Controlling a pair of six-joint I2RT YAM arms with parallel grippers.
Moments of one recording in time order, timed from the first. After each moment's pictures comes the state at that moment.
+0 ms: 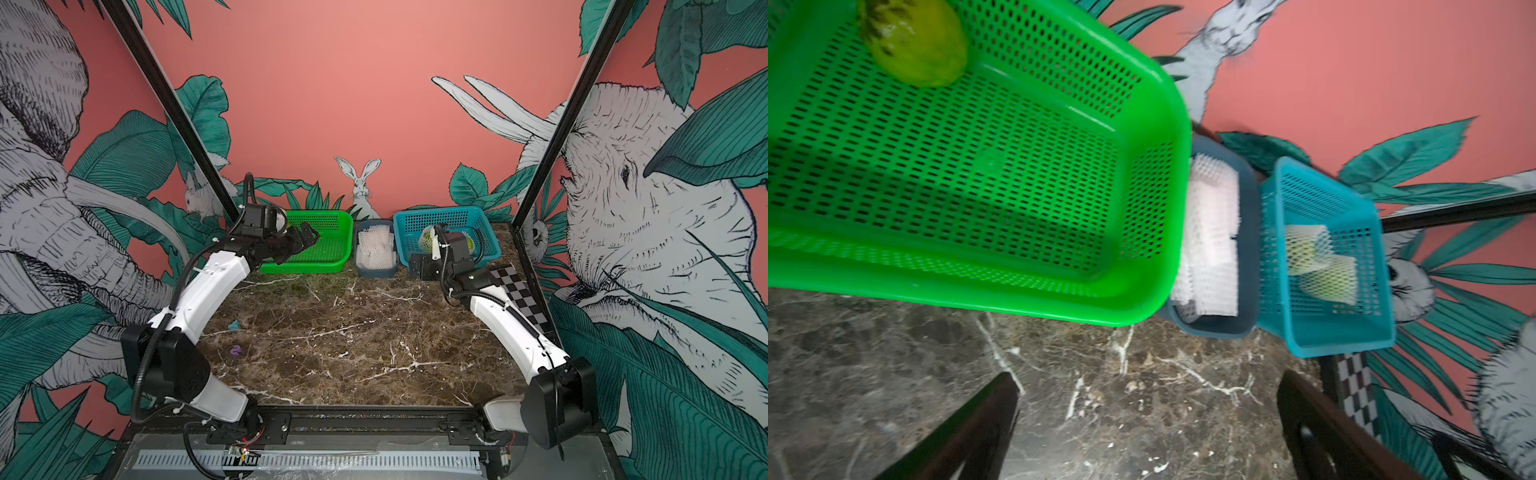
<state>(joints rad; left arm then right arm) -0.22 1.60 1.47 -0.63 0.19 -0.59 0.40 1.32 1.08 -0.38 -0.10 0.27</state>
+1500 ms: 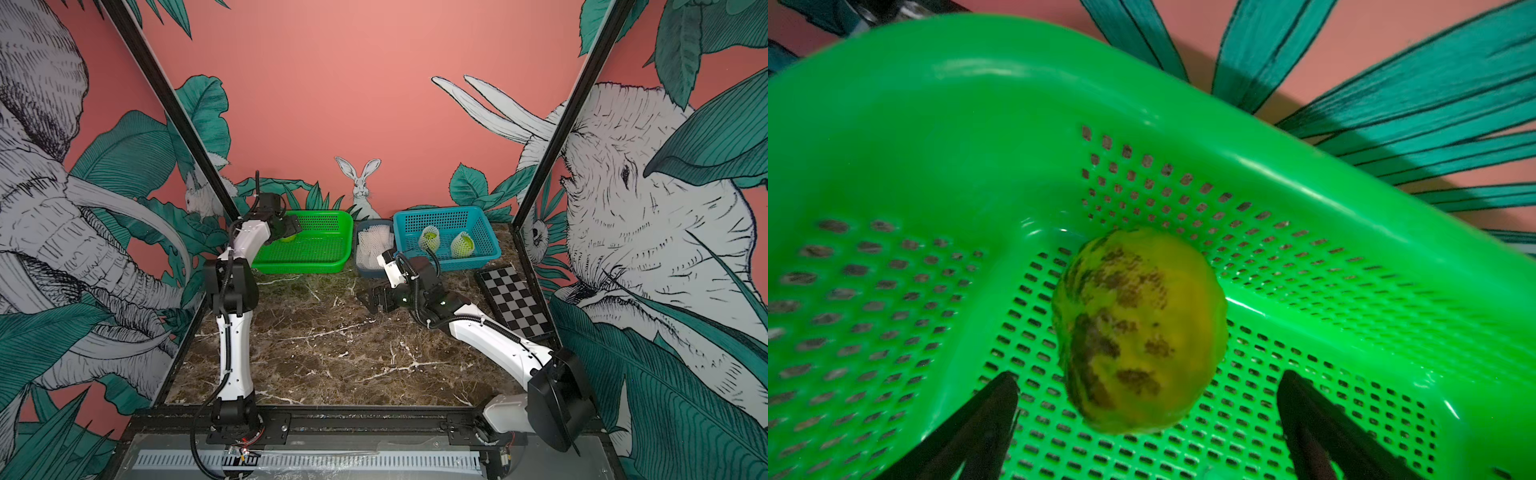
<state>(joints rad) -0.02 2.48 2.26 -0.66 -0.08 -0.39 0.67 1.34 0.95 -0.11 -0.38 0.32</state>
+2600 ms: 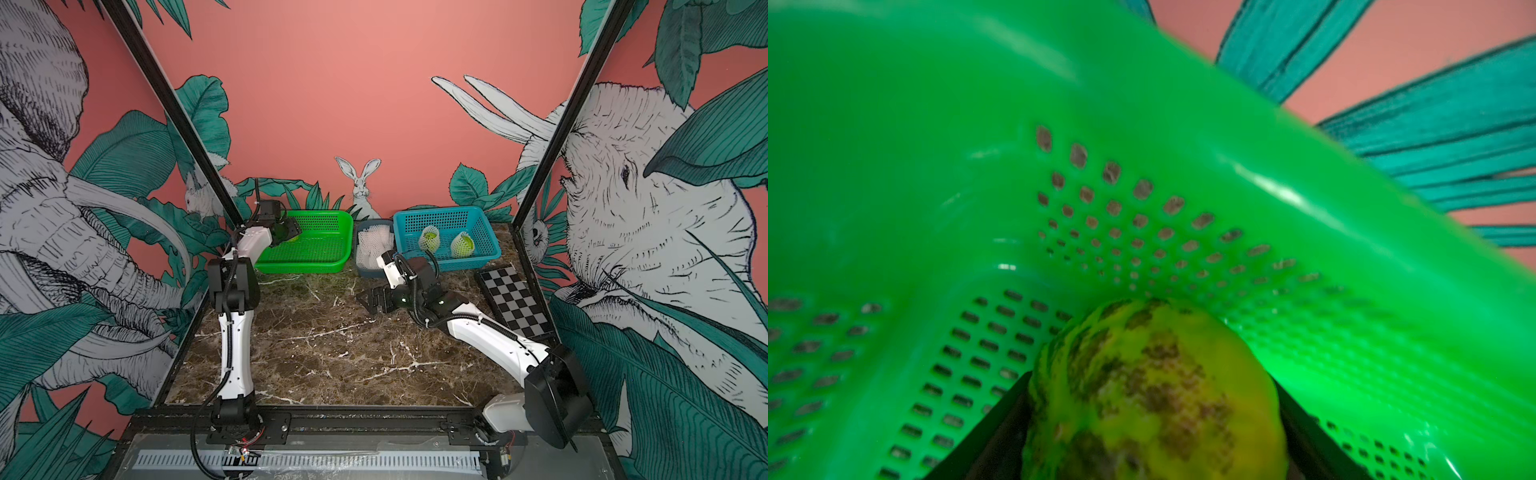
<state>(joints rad) 0.00 2.51 2.19 -0.50 0.02 -0.45 0.67 1.35 0.95 -0.12 -0.39 0.34</state>
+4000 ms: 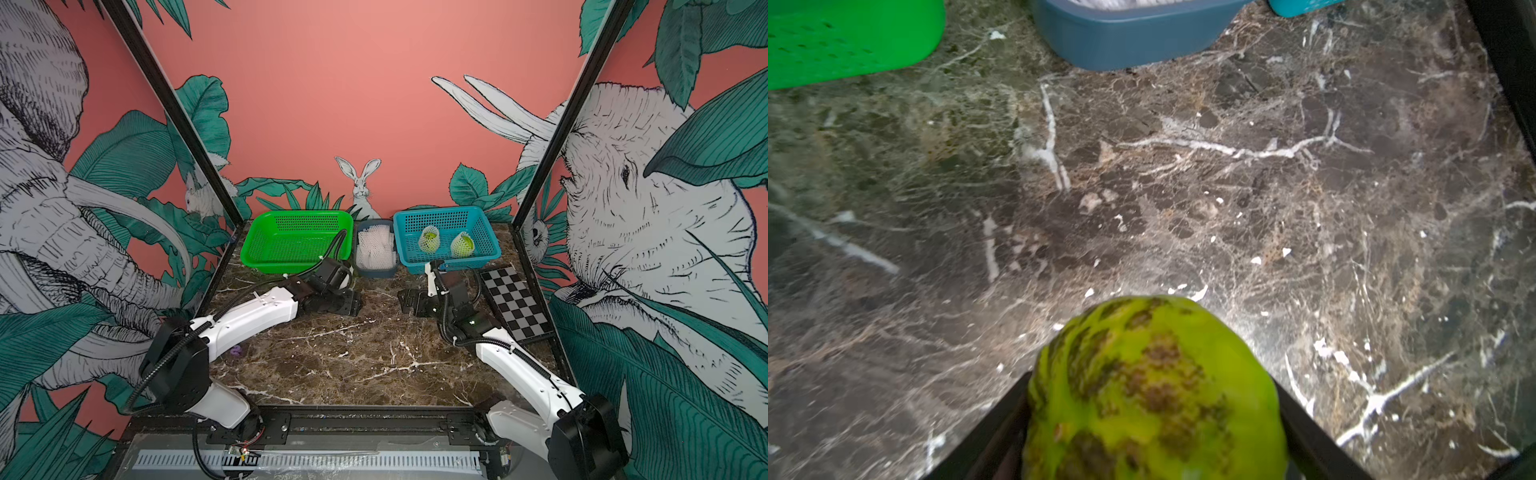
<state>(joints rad) -0.73 1.57 1.10 -0.54 0.00 -0.45 0.51 1.09 0.72 -0.21 -0.12 0.49</state>
